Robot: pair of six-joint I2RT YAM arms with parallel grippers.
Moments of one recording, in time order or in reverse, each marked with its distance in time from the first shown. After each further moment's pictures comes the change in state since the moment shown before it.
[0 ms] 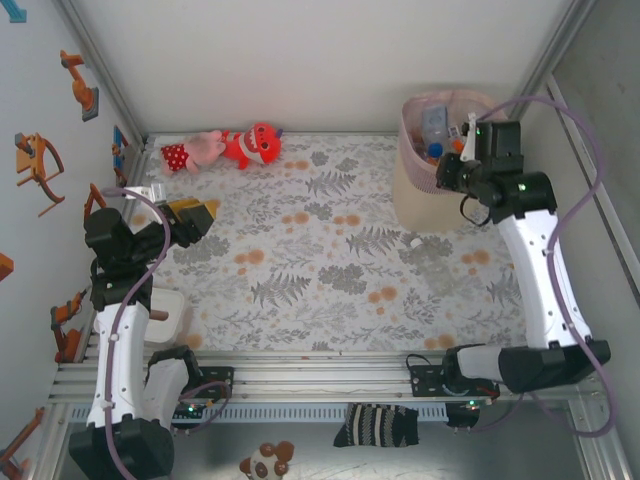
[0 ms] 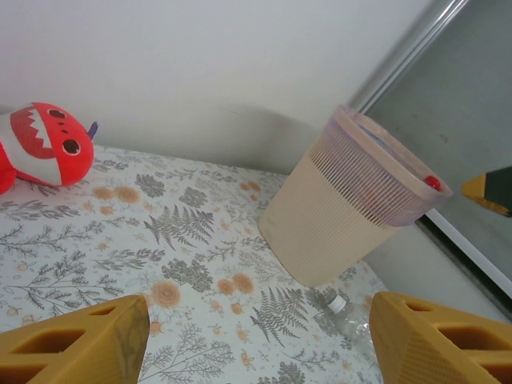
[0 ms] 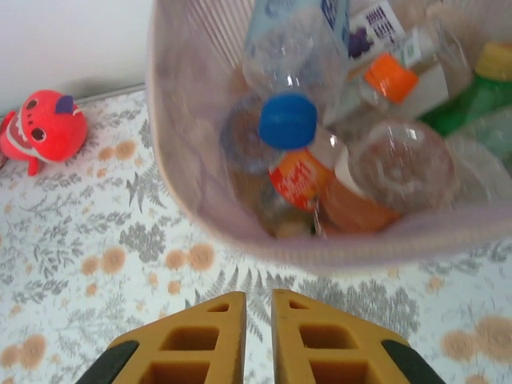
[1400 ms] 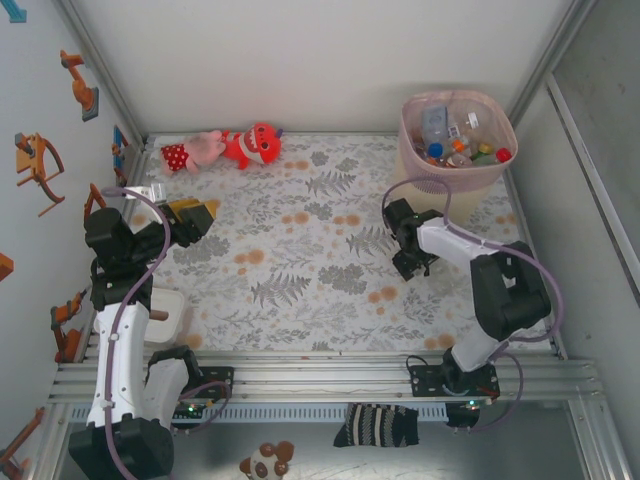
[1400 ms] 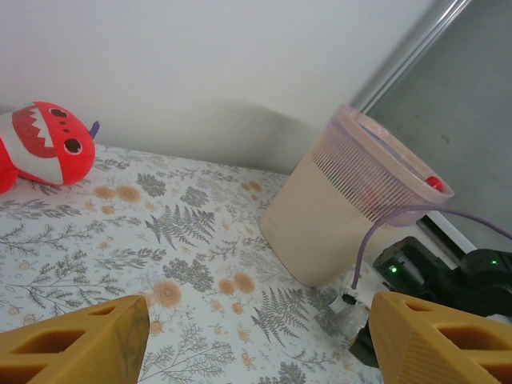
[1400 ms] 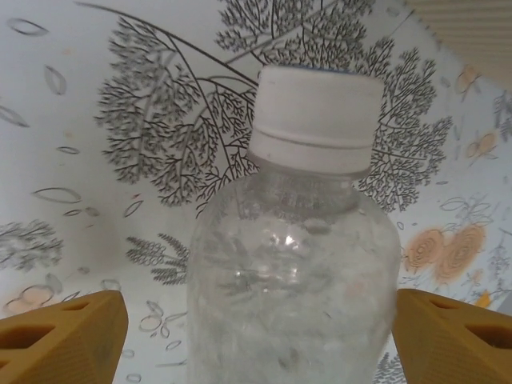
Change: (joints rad) left arm 0.000 0.001 0.000 0.000 -0.003 0.000; right arm 0.243 0.368 -0.596 0.163 0.451 -0.446
